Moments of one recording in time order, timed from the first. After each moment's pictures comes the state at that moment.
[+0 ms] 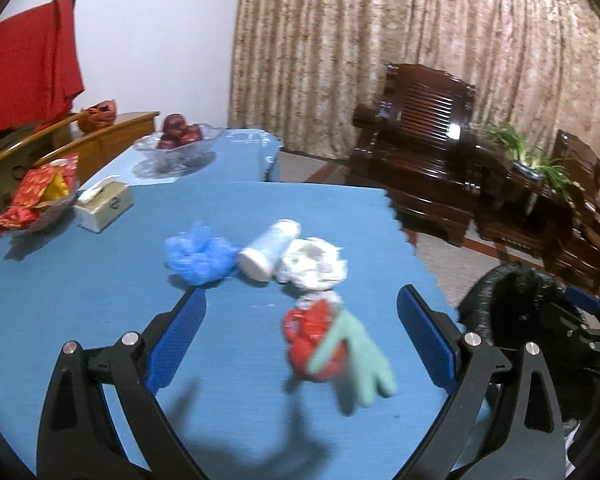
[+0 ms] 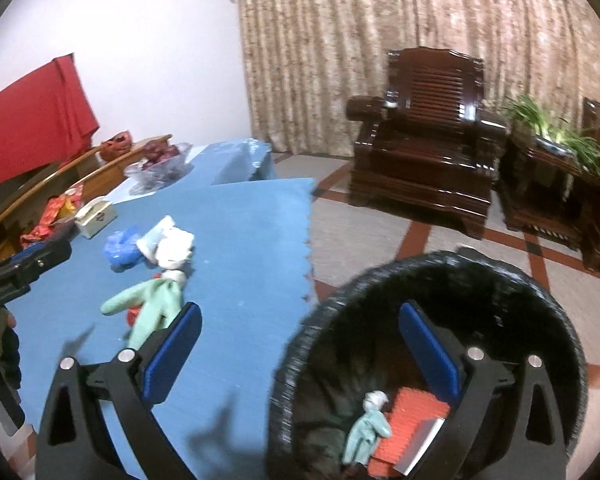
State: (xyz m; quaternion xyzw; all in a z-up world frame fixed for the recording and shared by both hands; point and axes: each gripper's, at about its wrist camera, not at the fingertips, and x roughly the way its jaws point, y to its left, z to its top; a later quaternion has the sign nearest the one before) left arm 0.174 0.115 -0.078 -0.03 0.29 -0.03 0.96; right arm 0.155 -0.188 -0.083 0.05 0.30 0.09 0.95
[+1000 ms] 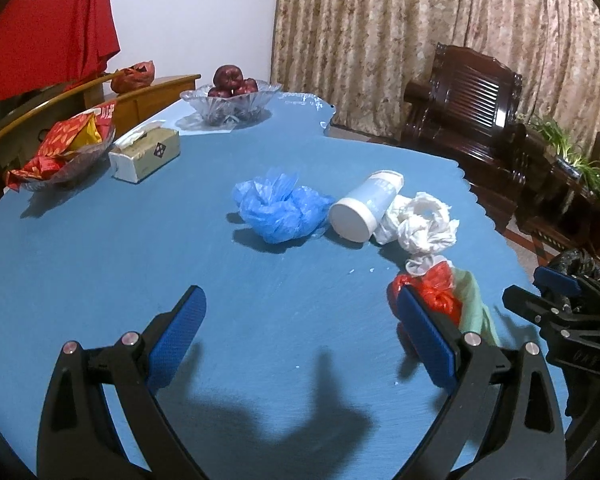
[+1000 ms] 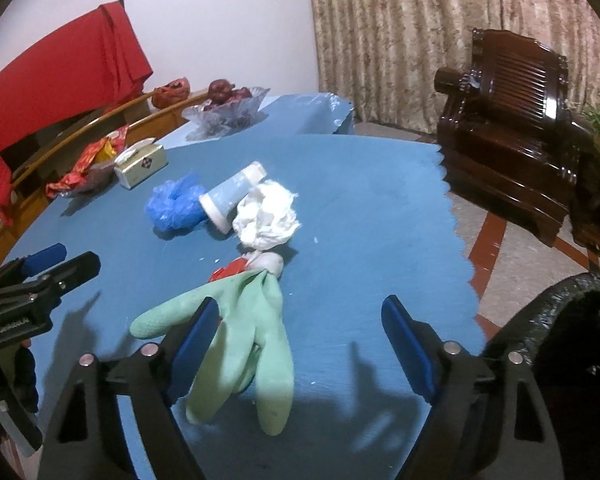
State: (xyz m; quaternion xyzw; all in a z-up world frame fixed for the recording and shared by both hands) left arm 0.199 0.188 -0.141 -0.05 0.34 0.03 0.94; right arm 0.227 -0.063 -0.139 0.01 0.36 0.19 0.91
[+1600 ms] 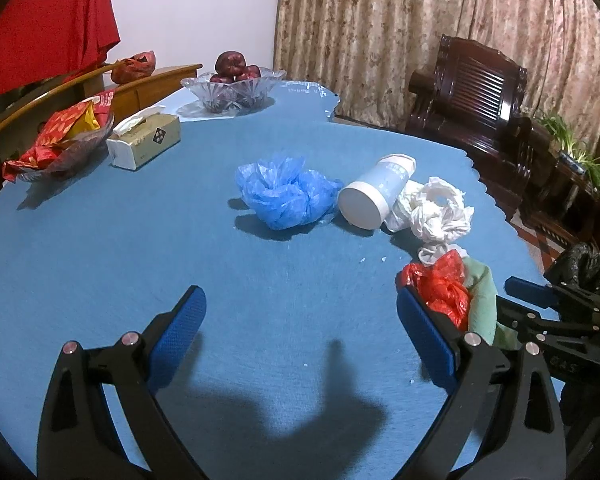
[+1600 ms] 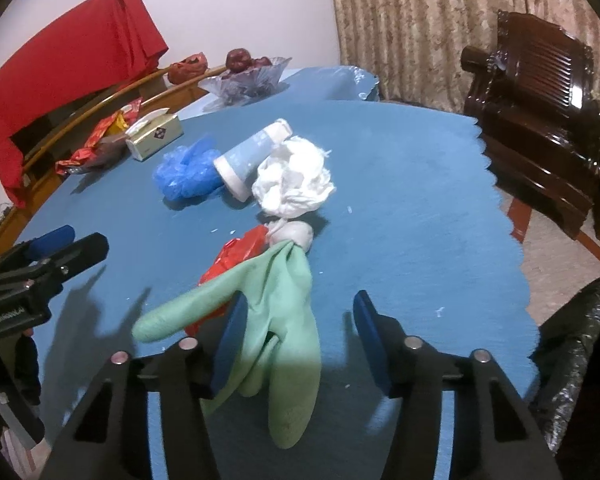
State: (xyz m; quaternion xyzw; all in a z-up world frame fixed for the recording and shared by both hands) left arm 0.205 0.191 -0.155 -0.05 0.35 0.04 0.93; right arm 0.242 -0.041 -0.169 0.01 0.39 0.24 0.89
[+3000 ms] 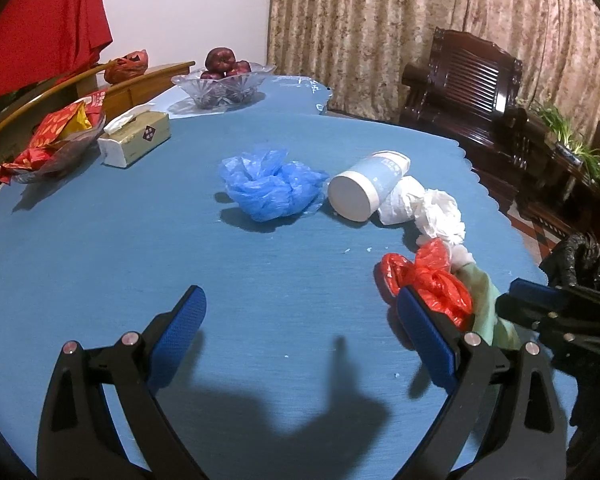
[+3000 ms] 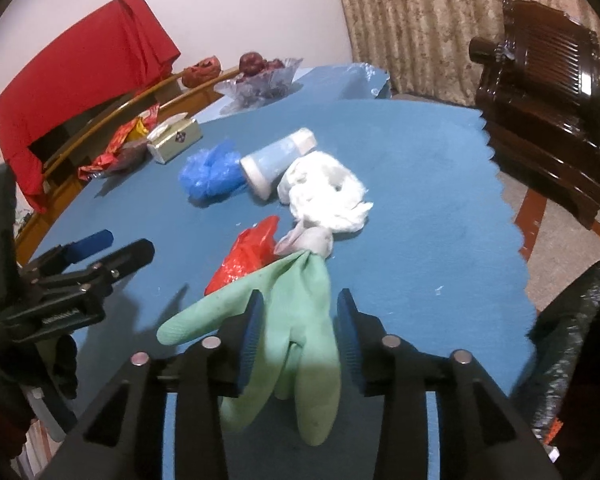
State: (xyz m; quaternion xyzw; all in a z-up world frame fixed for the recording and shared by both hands) left arm 0.204 0.177 -0.156 -0.04 0.36 0.03 0.93; right arm 0.229 -0.054 -0.160 0.03 0.40 0.26 0.88
